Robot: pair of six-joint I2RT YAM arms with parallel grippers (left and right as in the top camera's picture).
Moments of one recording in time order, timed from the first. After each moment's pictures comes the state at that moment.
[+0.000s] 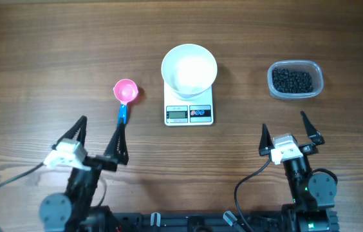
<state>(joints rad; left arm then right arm) 0.03 0.03 0.33 -0.18 0.29 -0.33 0.06 0.01 0.01 0.00 -0.09 -0.63</state>
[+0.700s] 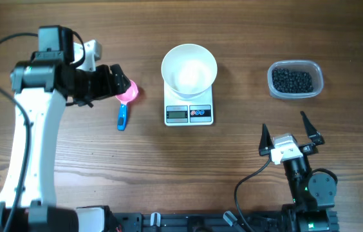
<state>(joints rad) 0.03 1.51 1.48 -1.21 0.37 -0.19 0.06 0.01 0.01 0.00 -0.09 -0.63</state>
